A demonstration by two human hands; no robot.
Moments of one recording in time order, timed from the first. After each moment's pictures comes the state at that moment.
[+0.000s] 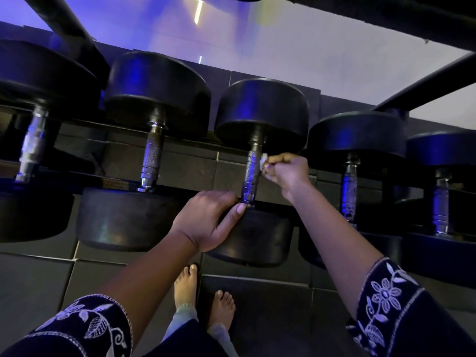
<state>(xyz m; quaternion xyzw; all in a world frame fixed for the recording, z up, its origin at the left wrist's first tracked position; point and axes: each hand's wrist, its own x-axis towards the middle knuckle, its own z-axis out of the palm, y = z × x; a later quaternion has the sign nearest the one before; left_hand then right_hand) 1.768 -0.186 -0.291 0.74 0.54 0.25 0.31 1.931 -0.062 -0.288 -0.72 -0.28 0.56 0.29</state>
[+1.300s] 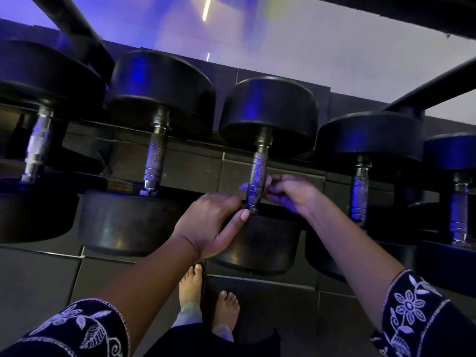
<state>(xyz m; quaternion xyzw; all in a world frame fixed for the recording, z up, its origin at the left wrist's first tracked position) 1.767 -0.185 -0.293 0.74 0.55 0.23 0.32 1.960 -0.070 -0.328 -0.62 -0.20 0.73 0.18</state>
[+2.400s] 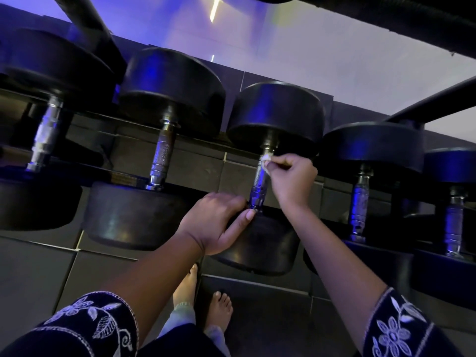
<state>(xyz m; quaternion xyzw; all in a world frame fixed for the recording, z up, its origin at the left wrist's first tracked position) 1.767 -0.186 -0.289 0.74 0.54 0.25 0.32 1.914 -0.081 -0.284 -0.72 -0.56 0.31 0.27</state>
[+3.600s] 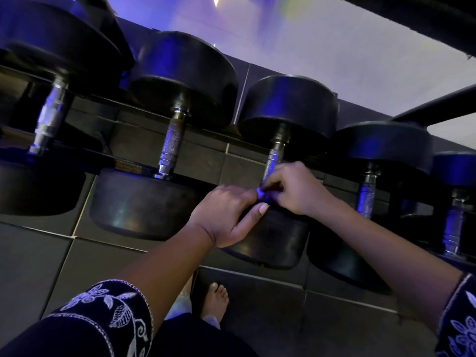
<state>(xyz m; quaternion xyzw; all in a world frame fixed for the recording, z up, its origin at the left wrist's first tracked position) 1.766 -0.184 -0.291 0.74 0.53 0.26 0.31 1.932 -0.078 -0.270 -0.43 -0.84 0.31 -0.08</state>
